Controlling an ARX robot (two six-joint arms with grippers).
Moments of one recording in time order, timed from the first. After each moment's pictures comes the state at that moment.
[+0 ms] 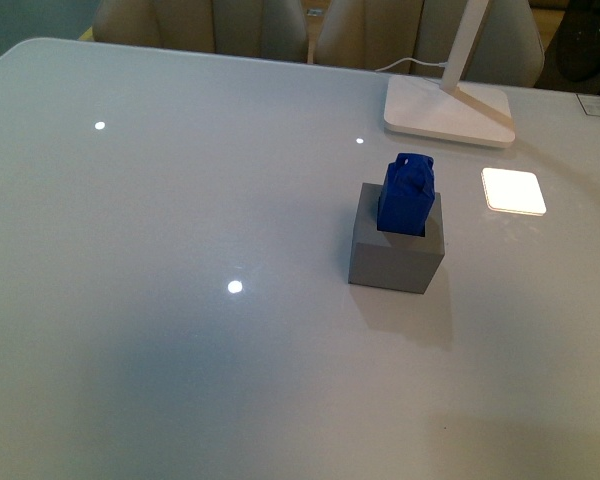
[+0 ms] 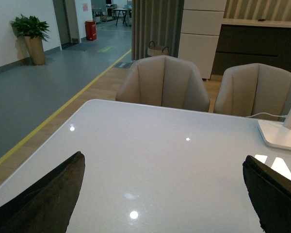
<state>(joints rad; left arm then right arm) 0.00 0.00 0.01 0.00 0.00 0.00 0.00 0.71 0.02 0.69 0.00 0.01</state>
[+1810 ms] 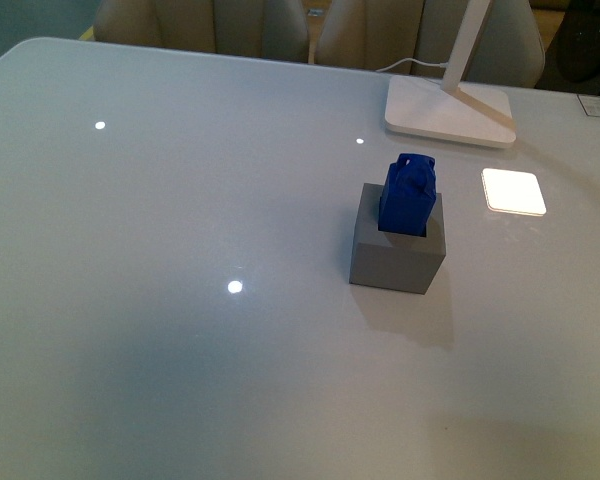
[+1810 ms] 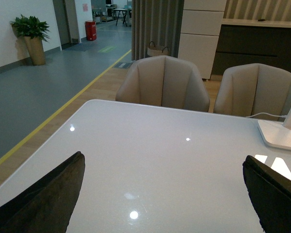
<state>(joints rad) 0.00 0.00 0.01 0.00 0.00 0.00 0.00 0.01 0.02 0.00 0.00 0.00</state>
